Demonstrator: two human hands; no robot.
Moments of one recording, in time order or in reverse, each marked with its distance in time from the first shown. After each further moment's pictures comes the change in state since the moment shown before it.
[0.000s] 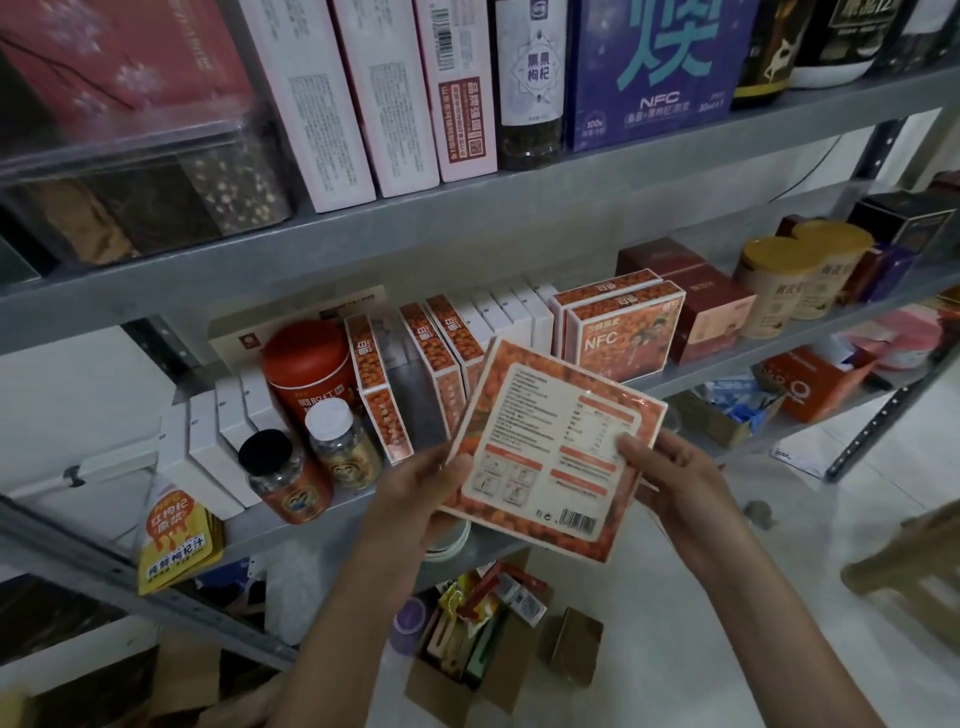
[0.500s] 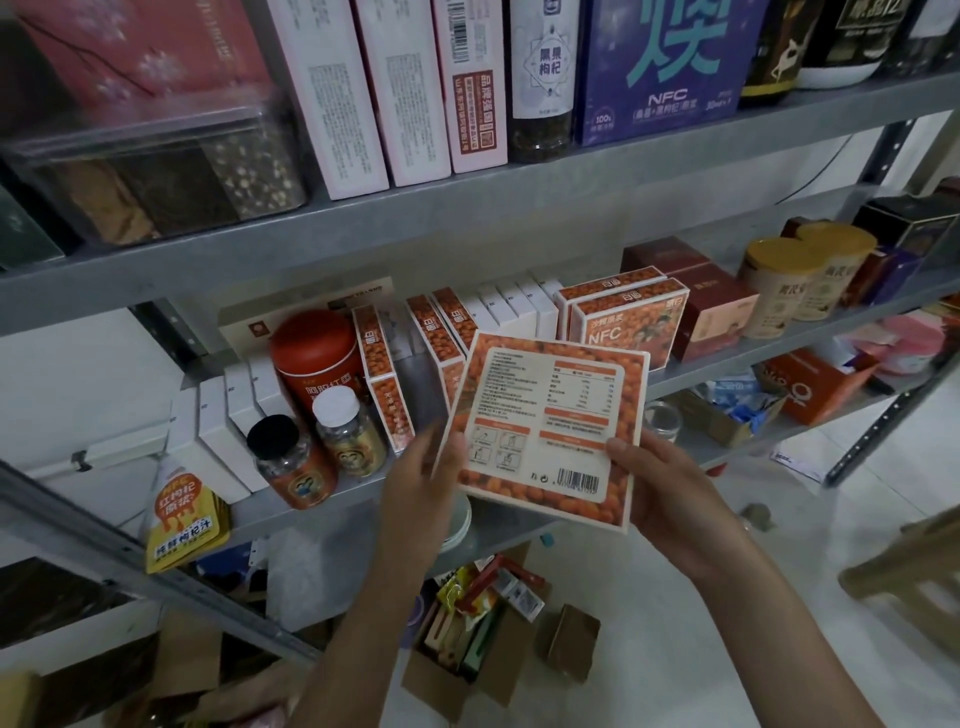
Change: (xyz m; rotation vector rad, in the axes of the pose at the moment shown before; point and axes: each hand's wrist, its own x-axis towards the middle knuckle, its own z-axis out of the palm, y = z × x) left_hand -0.001 -0.011 0.010 0.470 0.223 0.220; right_hand -0.020 -0.007 0.018 0.098 -0.234 0.084
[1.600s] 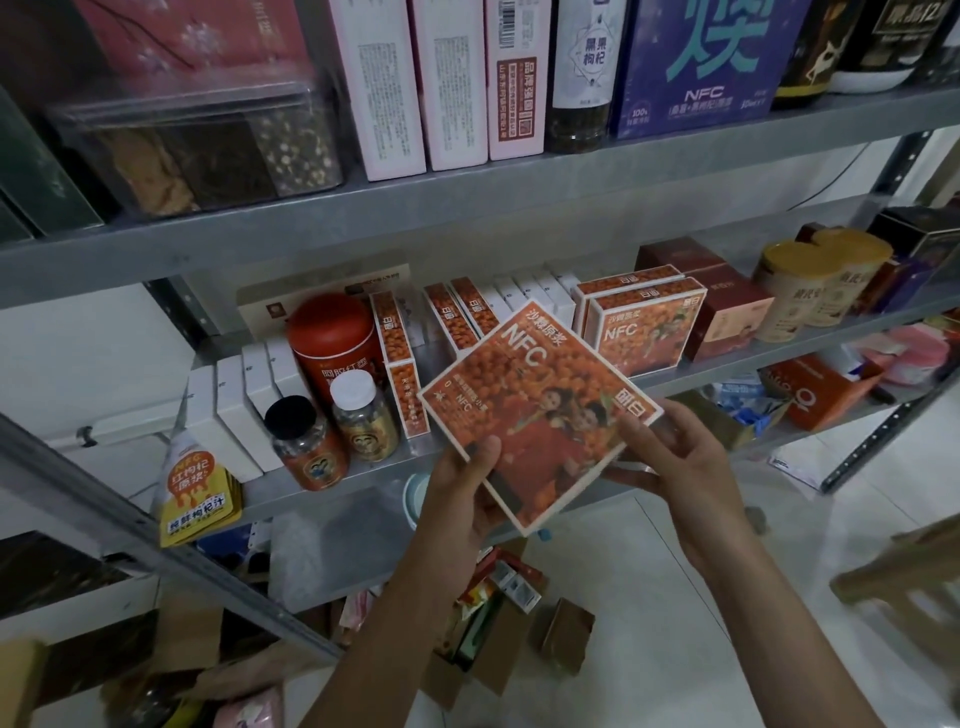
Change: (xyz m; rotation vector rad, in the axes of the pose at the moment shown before) left_hand -0.010 -0.011 0.015 -0.798 -0.145 -0.296; right_hand 0.003 0.006 0.013 -0.255 0.266 -0.274
